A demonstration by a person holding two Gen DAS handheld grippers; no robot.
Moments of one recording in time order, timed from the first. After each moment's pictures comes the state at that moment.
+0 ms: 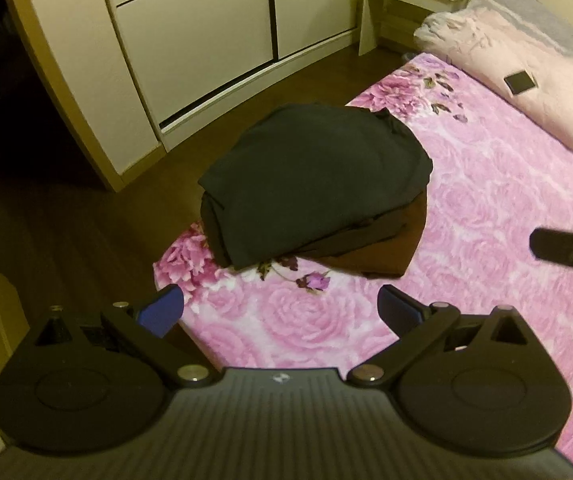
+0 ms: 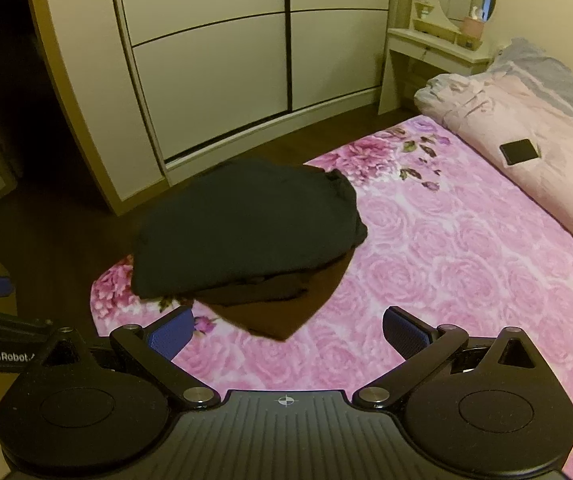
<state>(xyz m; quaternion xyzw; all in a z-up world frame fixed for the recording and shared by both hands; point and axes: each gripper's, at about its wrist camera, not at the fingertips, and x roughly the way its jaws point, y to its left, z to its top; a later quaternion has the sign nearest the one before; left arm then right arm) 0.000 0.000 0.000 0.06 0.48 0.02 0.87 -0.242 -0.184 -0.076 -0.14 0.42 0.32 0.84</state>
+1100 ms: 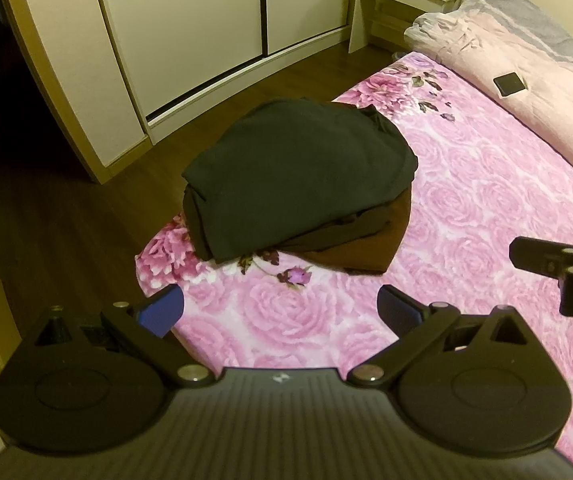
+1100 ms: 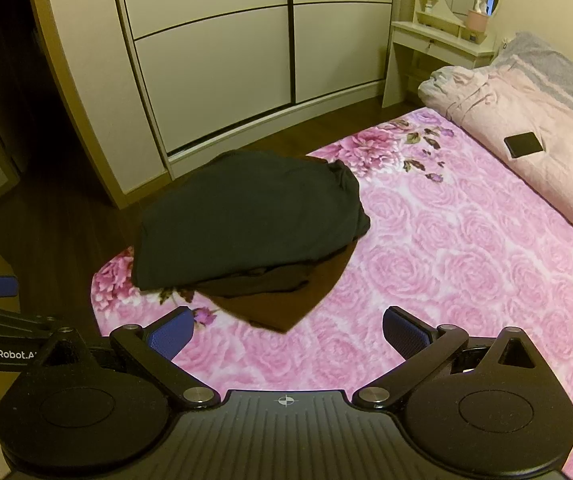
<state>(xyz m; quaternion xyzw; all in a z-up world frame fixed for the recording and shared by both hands) -0.002 -0.004 -0.004 0.02 0.48 -0.01 0.88 -0.239 -0.201 -0.085 -0.13 0.42 0.33 0.84</state>
